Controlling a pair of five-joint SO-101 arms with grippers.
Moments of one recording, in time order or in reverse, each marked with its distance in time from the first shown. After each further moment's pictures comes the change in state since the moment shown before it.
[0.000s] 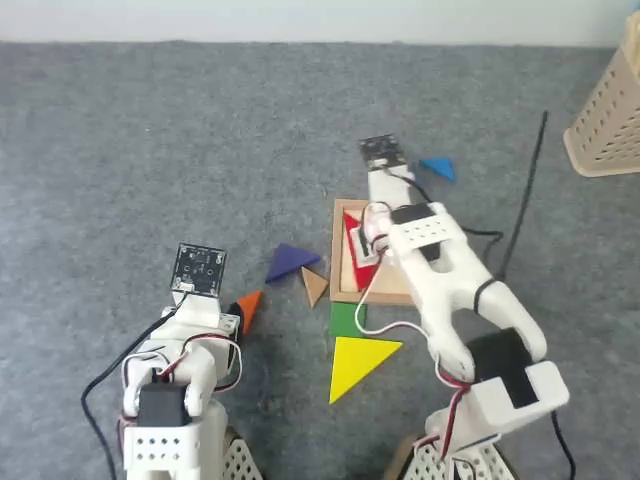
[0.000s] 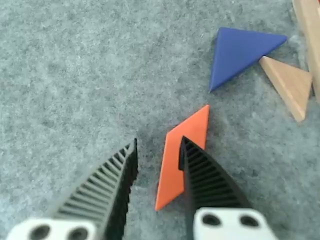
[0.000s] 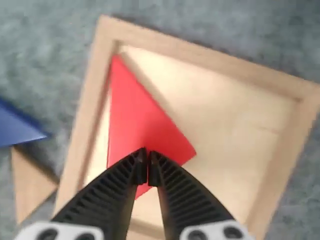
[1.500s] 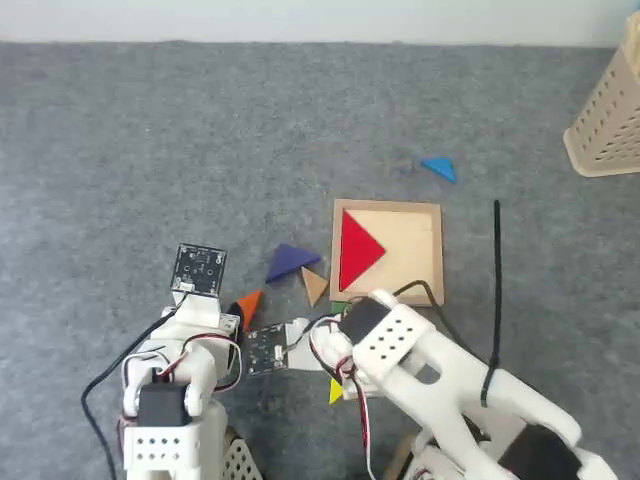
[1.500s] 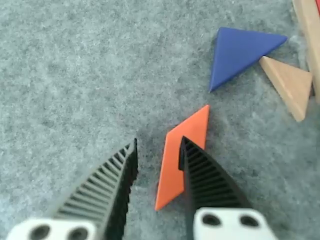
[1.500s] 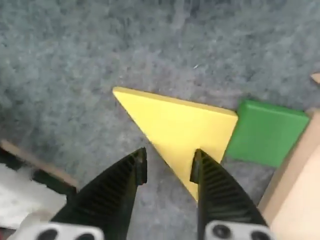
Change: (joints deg) left arm 0.0 0.0 0.0 0.0 0.0; right arm -27.2 -29.7 24.3 23.6 53.0
